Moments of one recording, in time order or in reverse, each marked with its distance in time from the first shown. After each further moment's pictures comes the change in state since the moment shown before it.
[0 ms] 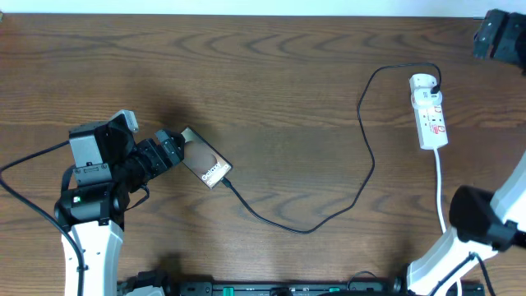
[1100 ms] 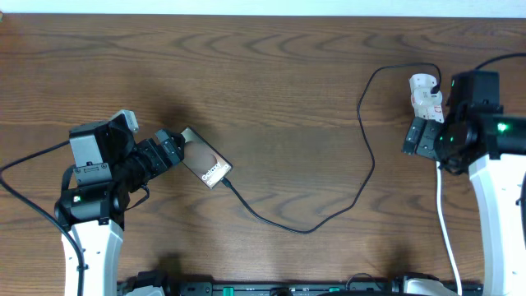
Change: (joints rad) left arm 0.000 0.003 0.000 0.000 0.000 0.000; right arm 0.171 -0.593 -1.368 0.460 0.152 0.244
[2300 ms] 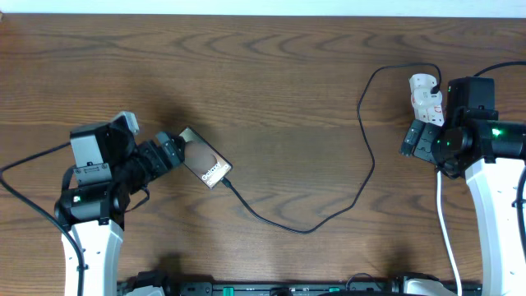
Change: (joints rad) left arm 0.000 0.000 0.000 -0.040 -0.008 0.004; right arm 0.000 -0.011 -0.050 0.037 0.000 0.044
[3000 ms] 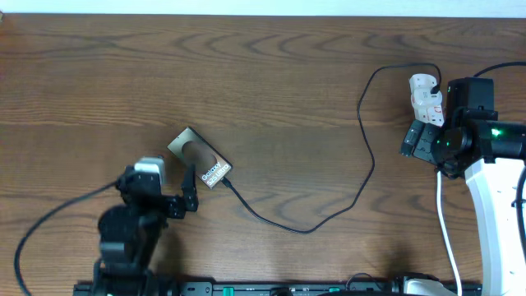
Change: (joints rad) left arm -0.237 -0.726 -0.499 0.426 -0.269 0.380; right arm 0.000 0.000 -0.005 0.003 0.000 0.000
